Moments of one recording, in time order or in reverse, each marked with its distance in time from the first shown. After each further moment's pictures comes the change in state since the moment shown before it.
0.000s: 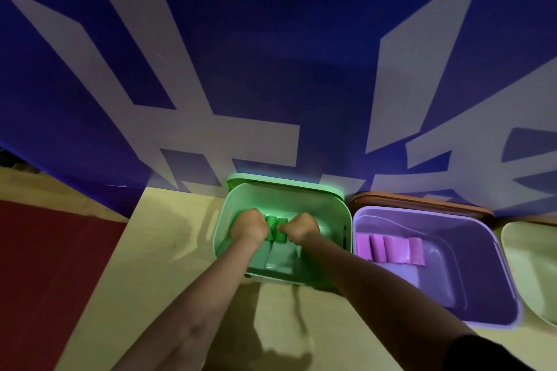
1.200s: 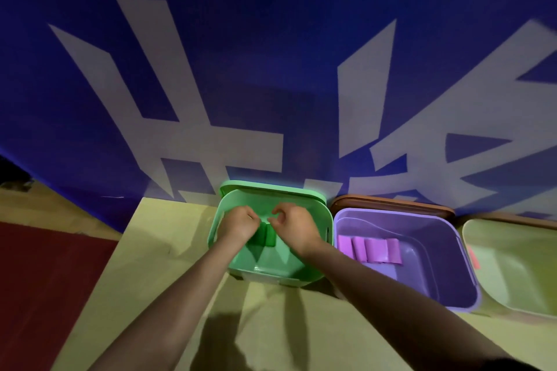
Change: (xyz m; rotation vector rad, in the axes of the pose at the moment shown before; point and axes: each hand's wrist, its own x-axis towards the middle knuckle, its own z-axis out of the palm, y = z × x) left_hand -0.031 0.005 -0.038 -0.154 0.070 0.134; right_hand -0.079 -0.015 -0.044 -0.141 0.262 -0.565
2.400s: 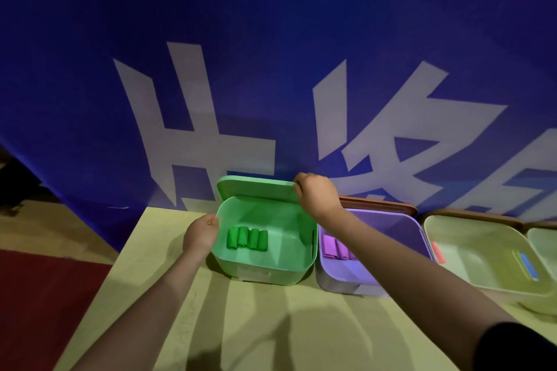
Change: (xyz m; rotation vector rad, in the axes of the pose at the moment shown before) left_hand -0.035 -0.059 -0.038 -0.184 0.207 0.009; right_hand -0.017 -0.018 -0.098 -0.501 0.260 -0.195
